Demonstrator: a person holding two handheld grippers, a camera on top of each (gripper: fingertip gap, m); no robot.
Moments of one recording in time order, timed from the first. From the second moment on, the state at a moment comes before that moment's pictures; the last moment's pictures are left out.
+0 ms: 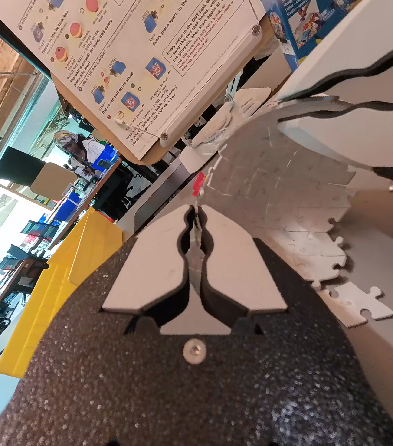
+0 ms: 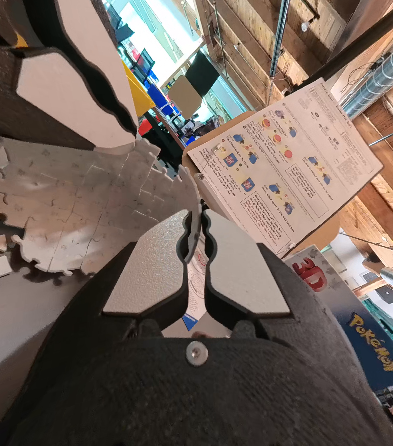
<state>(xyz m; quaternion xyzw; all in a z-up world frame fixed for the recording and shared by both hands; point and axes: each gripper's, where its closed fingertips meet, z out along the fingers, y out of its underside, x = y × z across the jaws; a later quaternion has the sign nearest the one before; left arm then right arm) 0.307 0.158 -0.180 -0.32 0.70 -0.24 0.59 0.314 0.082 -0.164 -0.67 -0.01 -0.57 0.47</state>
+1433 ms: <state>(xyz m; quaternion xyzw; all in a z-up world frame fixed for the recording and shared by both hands) 0.220 0.103 -0.260 -0.58 0.69 -0.29 0.32 0.273 0.082 -0.155 -0.60 -0.11 -0.67 0.42</state>
